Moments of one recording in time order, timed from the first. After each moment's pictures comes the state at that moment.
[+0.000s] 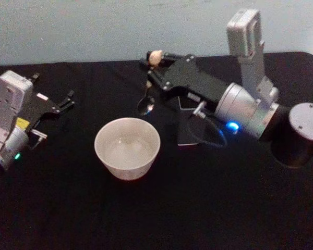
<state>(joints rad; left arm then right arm) -0.20 0.60 0.45 -1.41 -0.25 -0.12 0.03 0.30 0.39 -0.49 -1.66 0.41 0.06 0.44</state>
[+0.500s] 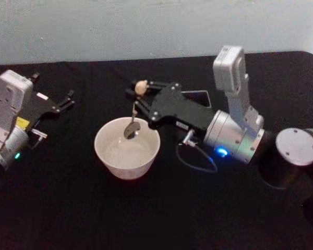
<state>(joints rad) -0.20 0.60 0.45 -1.41 -0.25 -0.12 0.03 0.25 0.38 -0.53 -1.61 0.40 -0.04 0.51</state>
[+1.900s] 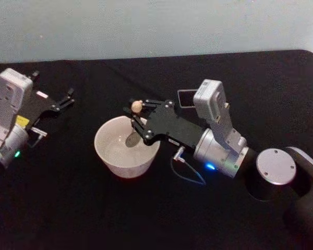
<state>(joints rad) -0.20 0.60 0.45 -1.41 -0.25 -0.12 0.03 0.23 0.29 -0.54 -1.45 0.24 -0.20 0.50</state>
